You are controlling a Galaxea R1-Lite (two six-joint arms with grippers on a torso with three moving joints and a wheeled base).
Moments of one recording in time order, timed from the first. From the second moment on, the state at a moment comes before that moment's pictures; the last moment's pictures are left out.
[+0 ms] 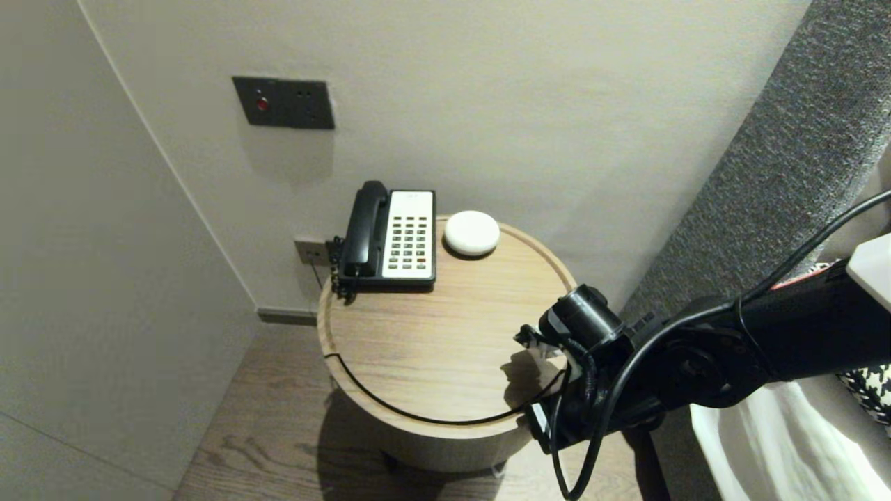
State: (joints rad) left arm 0.00 0.00 -0.01 0.01 0.01 0.00; right arm 0.62 1.90 -1.06 0.20 0.10 0.28
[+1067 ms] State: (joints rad) left arm 0.00 0.00 -0.01 0.01 0.01 0.00; right arm 0.62 1.88 -1.00 0.19 0.10 0.29
